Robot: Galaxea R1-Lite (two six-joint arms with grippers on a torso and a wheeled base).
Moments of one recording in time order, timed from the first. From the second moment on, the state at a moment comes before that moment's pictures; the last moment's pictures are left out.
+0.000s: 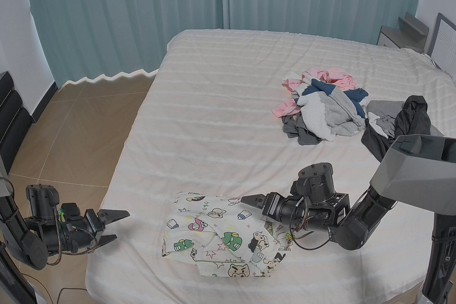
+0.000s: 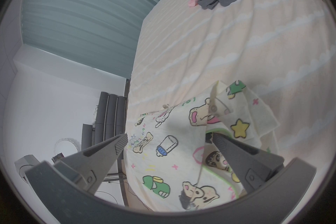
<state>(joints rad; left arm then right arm) 0.11 1.87 -0.08 -1.13 -0.61 -0.77 0.62 2.24 -0.76 -0.94 0.12 0.91</state>
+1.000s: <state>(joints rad) -0.05 1.84 -0.14 -1.12 -0.47 -0.75 0.61 2.22 -0.67 -0.93 0.09 0.84</state>
